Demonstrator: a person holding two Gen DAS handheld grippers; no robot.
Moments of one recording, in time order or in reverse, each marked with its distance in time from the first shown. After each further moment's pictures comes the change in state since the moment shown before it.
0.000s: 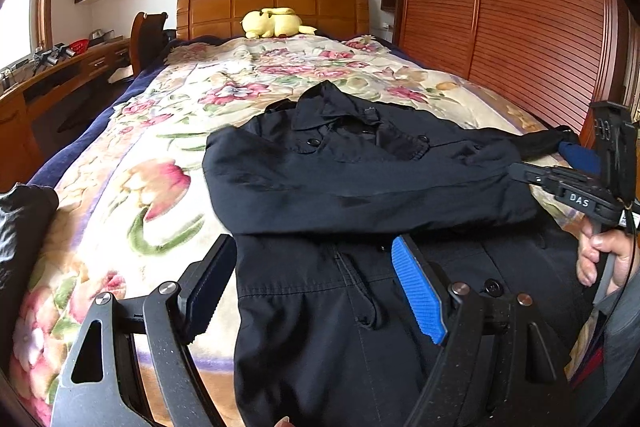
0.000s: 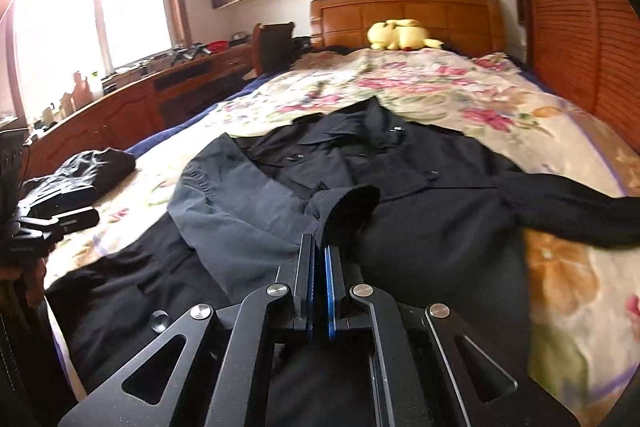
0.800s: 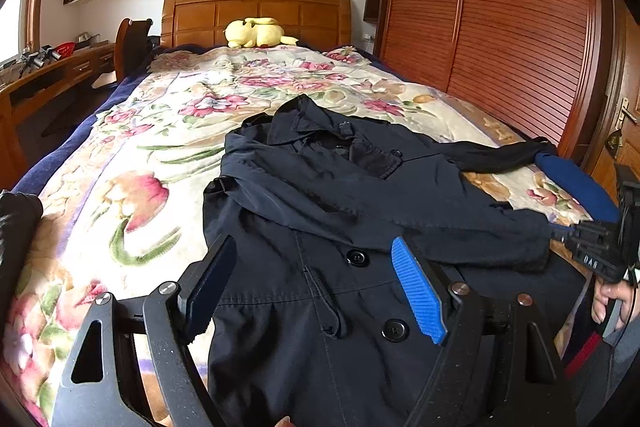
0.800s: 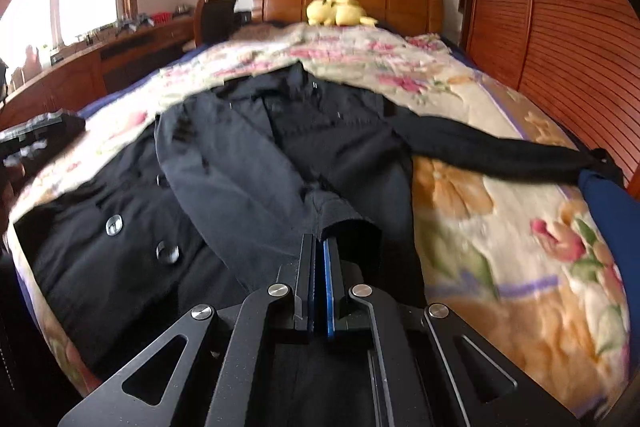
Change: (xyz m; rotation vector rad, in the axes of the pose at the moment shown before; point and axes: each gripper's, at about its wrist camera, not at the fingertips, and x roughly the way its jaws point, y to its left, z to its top) left arm -0.016 -0.011 0.009 -0.006 -0.038 -0.082; right arm -0.080 0.040 -0.043 -0.011 0.124 -0.253
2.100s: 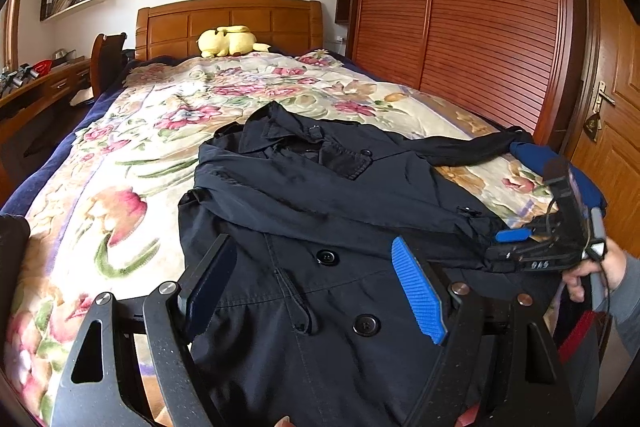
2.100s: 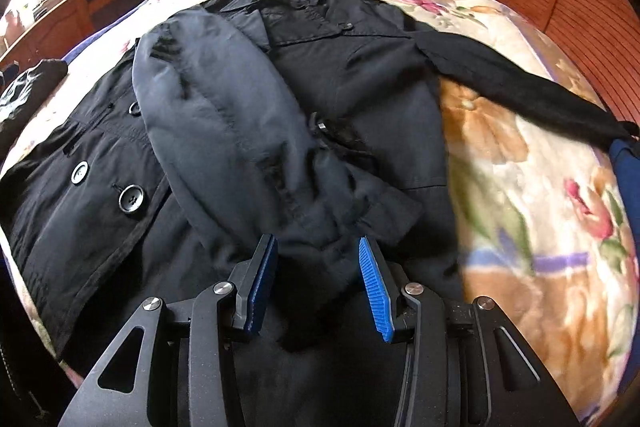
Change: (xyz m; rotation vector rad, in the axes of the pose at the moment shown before) left arm -0.008 -0.018 0.002 0.066 -0.009 -0.072; right arm 0.073 -0.024 0.021 -0.012 0.294 0.032
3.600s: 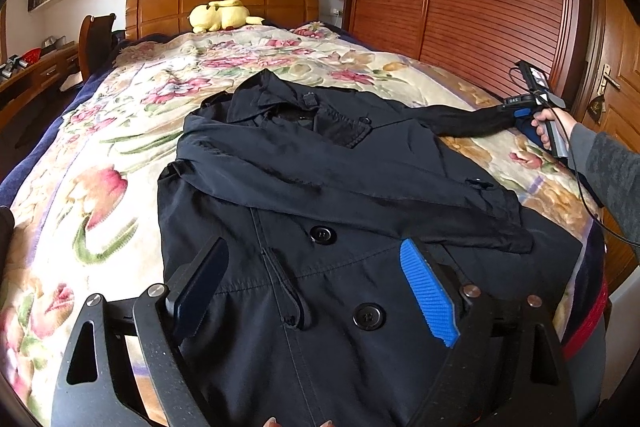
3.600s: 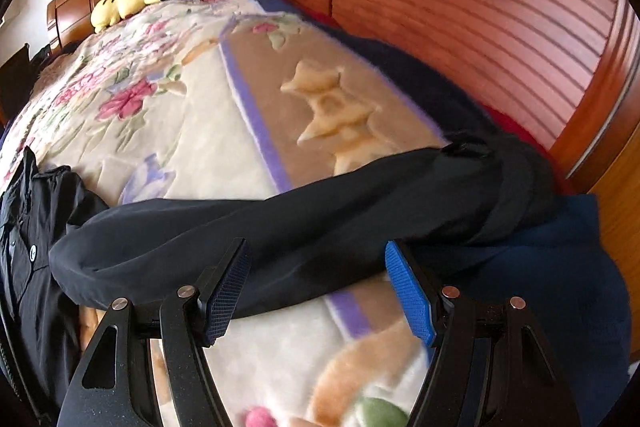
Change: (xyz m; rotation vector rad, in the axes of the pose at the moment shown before) left arm 0.034 -0.008 -0.012 0.011 0.098 -0.008; right arm 0.092 -0.314 0.138 0.487 -0.091 -0.370
